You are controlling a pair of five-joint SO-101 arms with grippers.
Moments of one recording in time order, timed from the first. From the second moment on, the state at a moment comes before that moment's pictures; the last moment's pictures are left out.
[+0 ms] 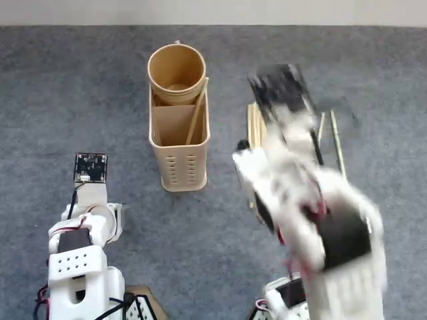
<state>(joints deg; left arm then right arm) -21.0 -64.6 86.5 44.4 -8.3 -26.6 -49.5 8.4 79.3 3.6</state>
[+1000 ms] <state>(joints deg) -17.7 -64.7 88.0 44.4 -8.3 7.5 -19.7 27.6 49.1 14.0</state>
